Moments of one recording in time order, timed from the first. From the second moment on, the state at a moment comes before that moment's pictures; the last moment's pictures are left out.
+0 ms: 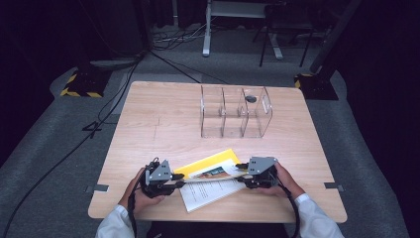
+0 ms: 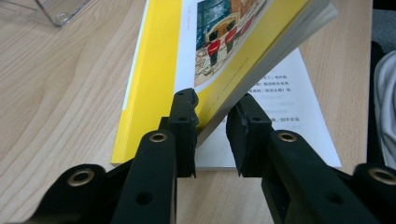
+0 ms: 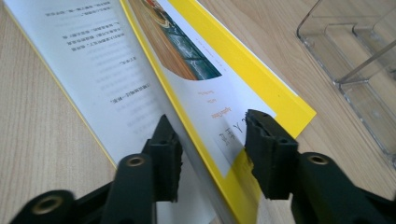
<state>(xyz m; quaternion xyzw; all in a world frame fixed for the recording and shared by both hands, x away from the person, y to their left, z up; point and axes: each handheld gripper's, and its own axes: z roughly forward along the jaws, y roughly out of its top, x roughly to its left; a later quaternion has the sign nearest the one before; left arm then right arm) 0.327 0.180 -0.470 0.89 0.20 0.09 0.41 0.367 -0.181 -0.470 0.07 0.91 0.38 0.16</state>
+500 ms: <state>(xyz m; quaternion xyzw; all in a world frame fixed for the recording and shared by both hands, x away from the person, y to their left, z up) 0.356 0.199 -0.459 0.87 0.24 0.12 0.42 0.353 -0.167 -0.468 0.04 0.89 0.41 0.21</state>
